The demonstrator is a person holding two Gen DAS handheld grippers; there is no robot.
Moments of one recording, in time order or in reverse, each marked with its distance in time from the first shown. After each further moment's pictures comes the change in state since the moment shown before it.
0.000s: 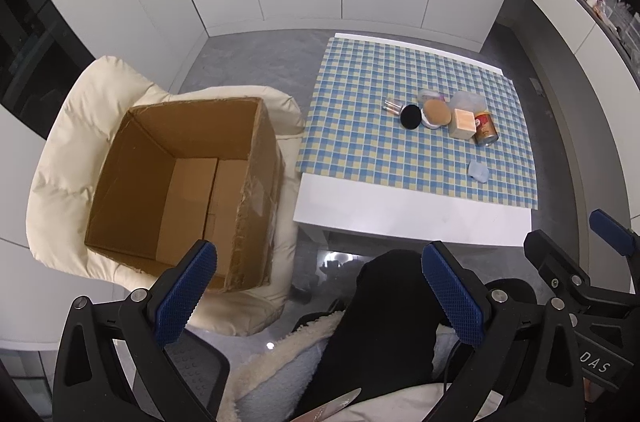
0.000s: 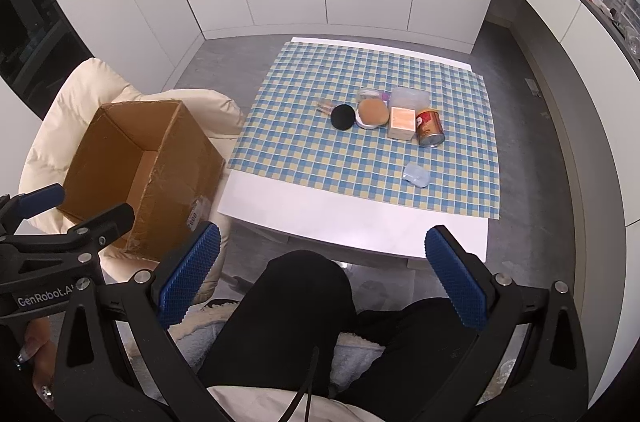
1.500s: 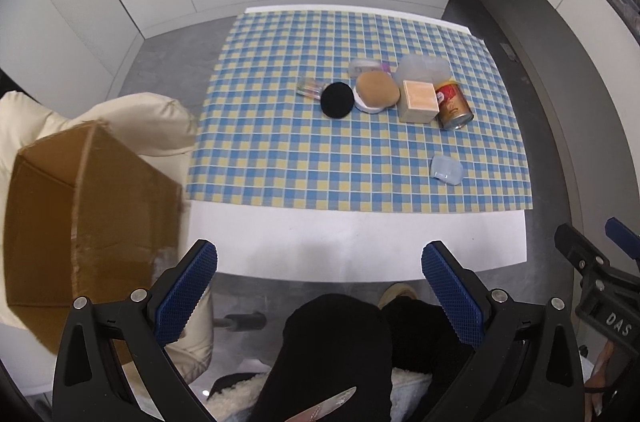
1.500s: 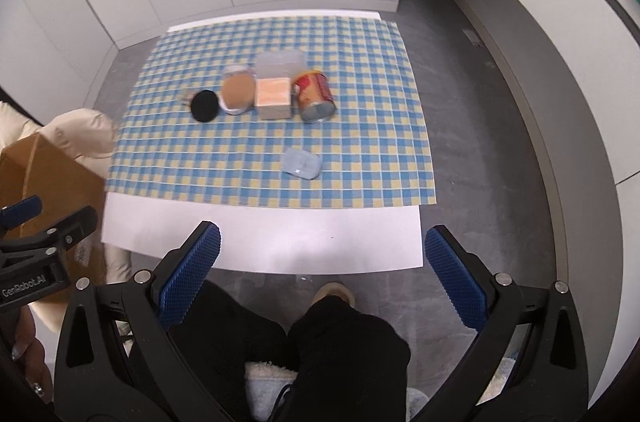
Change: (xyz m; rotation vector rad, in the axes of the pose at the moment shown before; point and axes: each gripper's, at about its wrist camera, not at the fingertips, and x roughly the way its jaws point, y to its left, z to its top) left arm 0.156 -0.130 0.039 0.099 0.063 -0.097; right arm 0.109 -0.164 -0.002 0.192 0.075 -0.179
